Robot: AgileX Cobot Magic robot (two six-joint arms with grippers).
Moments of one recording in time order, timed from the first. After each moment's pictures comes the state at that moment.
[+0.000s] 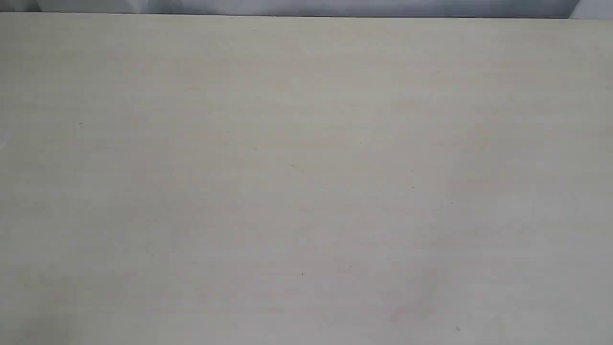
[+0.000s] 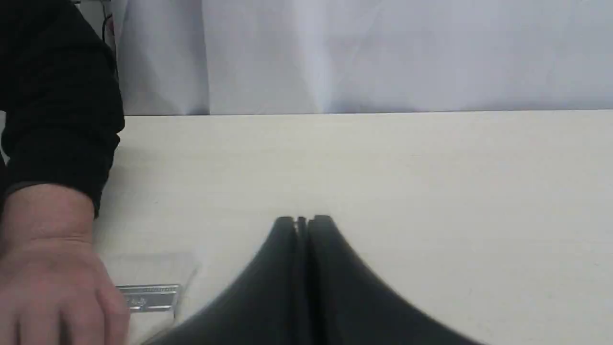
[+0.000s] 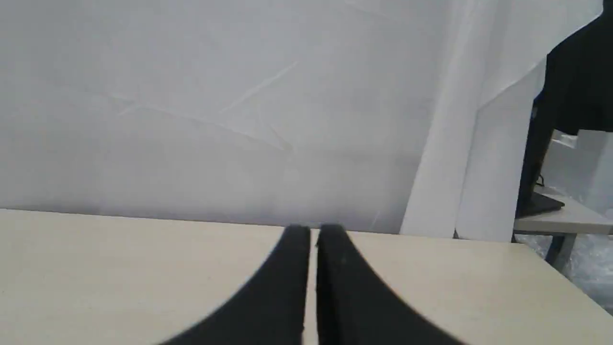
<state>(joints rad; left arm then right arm) 0.02 0.00 0.00 0.07 0.26 -0.07 -0.13 0.00 0.00 -0.46 0.01 0.39</state>
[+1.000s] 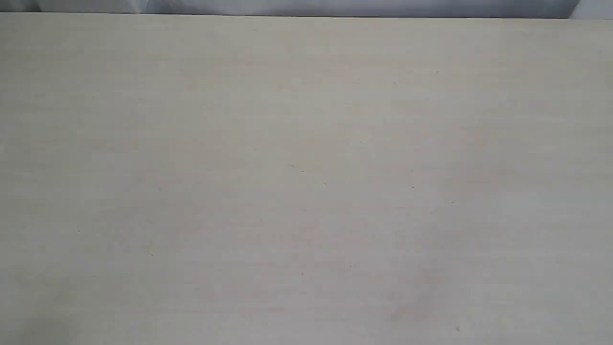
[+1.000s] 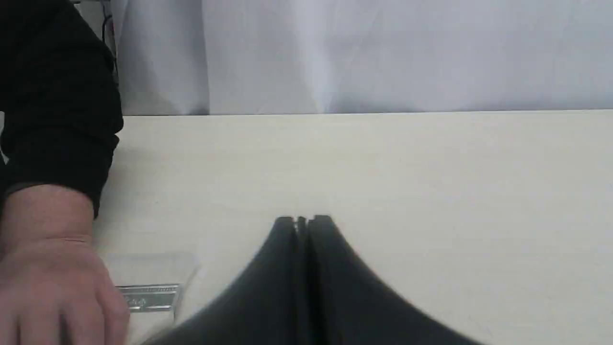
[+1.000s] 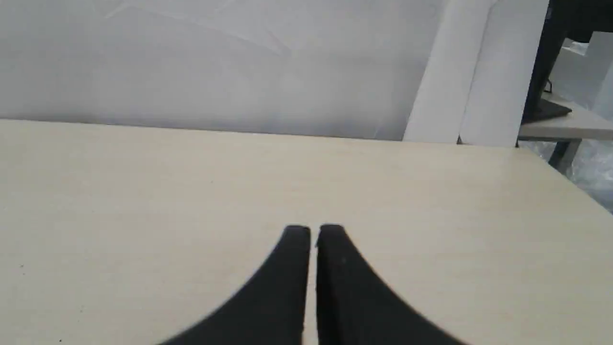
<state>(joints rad) 0.02 0.00 0.00 0.07 0.26 -0.07 -0.13 0.00 0.00 -0.09 0.20 0.02</state>
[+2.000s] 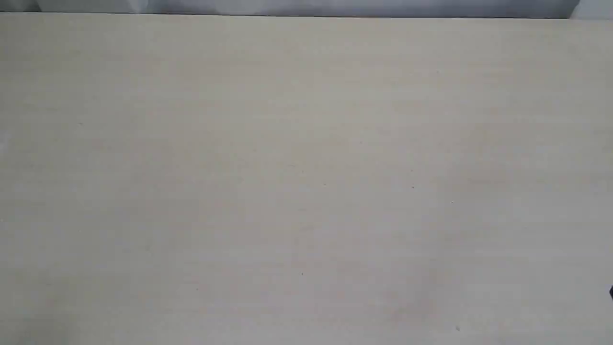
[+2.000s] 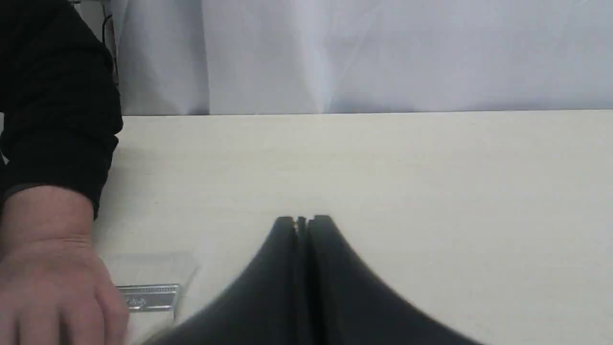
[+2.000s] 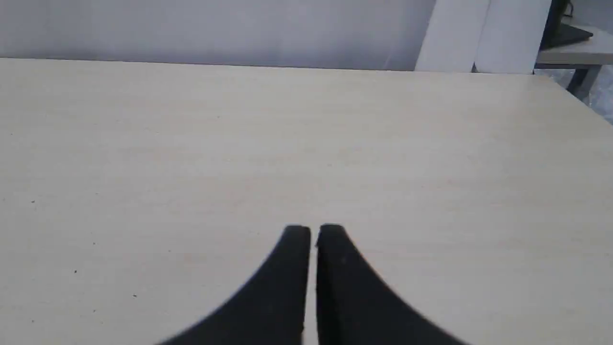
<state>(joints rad) 0.02 0.00 0.00 0.07 0.26 -0.07 -0.13 0.00 0.00 -0.06 0.34 0.02</state>
